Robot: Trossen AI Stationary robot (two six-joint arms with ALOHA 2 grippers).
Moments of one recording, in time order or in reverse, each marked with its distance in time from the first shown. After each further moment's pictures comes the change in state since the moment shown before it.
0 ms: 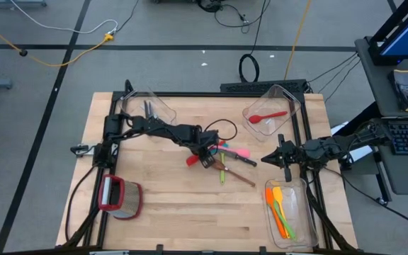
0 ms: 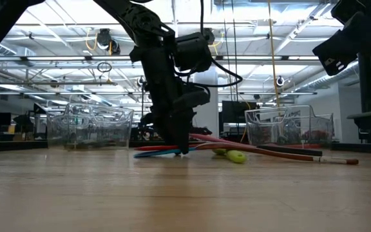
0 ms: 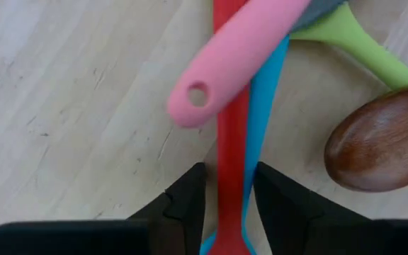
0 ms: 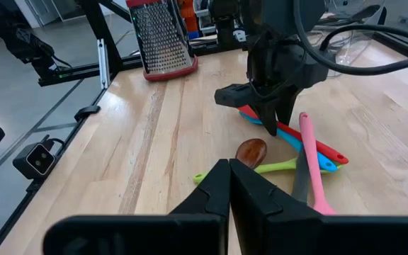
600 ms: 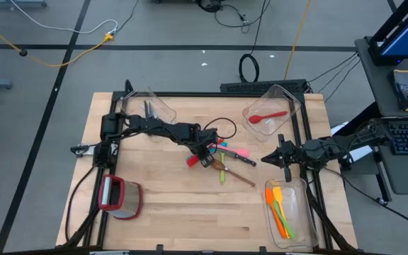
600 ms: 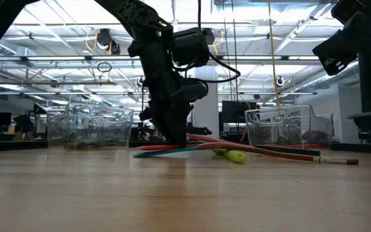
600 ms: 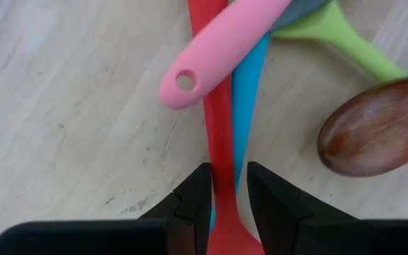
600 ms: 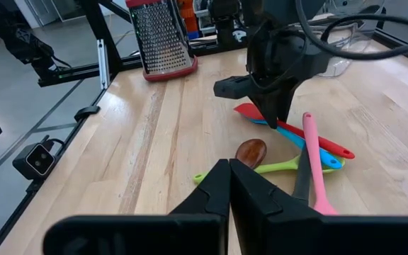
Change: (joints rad) left arm 0.006 -0.035 -0.003 -0.023 0.004 0.011; right arm 0.000 0.000 0.000 0.000 0.000 0.000
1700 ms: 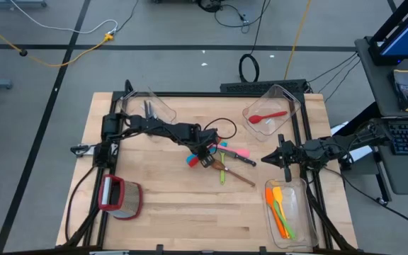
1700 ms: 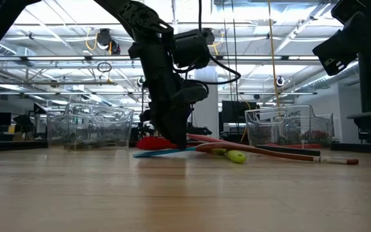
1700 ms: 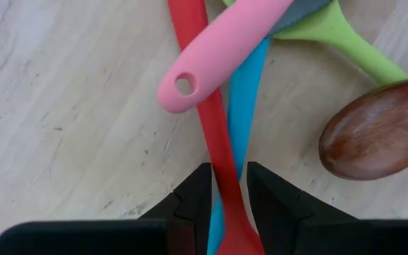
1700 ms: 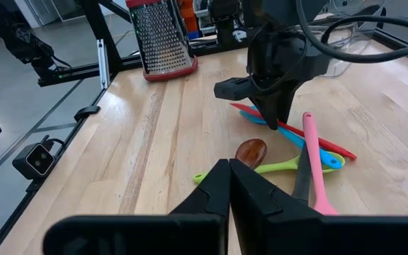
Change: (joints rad) left arm 0.001 0.006 0.000 0.007 0.000 0.001; right arm 0.000 0.000 0.000 0.000 0.000 0.000
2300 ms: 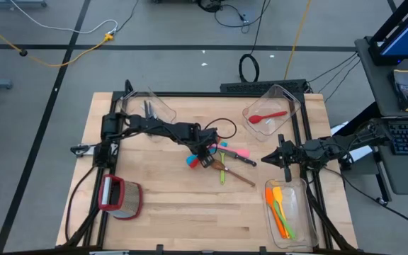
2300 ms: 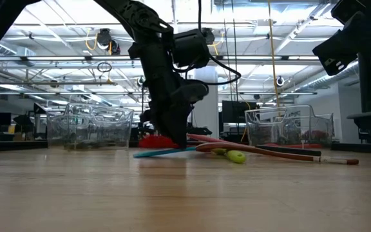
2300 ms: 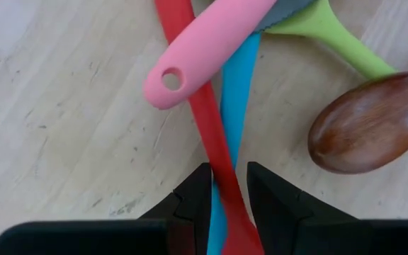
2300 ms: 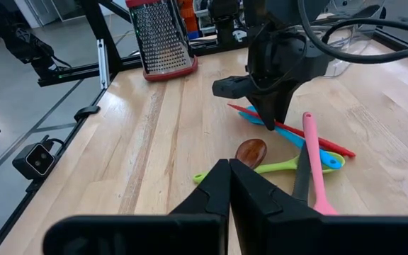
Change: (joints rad) left arm 0.003 -0.003 0.000 -0.001 0.041 0.005; right arm 0.000 0.000 0.000 0.000 0.000 0.000
